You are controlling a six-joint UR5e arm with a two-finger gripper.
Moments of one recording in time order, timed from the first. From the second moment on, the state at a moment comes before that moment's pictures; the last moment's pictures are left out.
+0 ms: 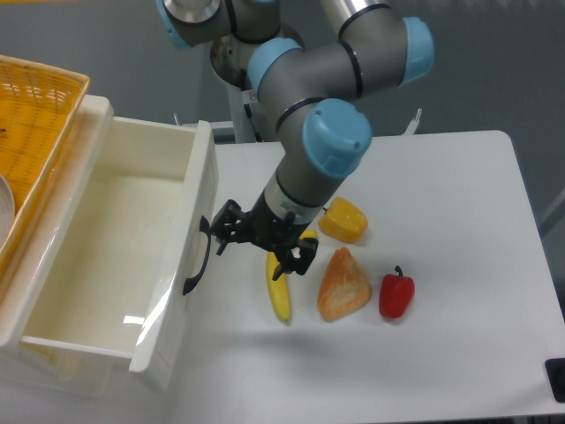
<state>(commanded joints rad) 2.48 -1.91 -1.43 -1.39 1.14 0.75</state>
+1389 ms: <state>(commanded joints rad) 2.66 -2.08 -1.37 -1.27 1.58 1.35</state>
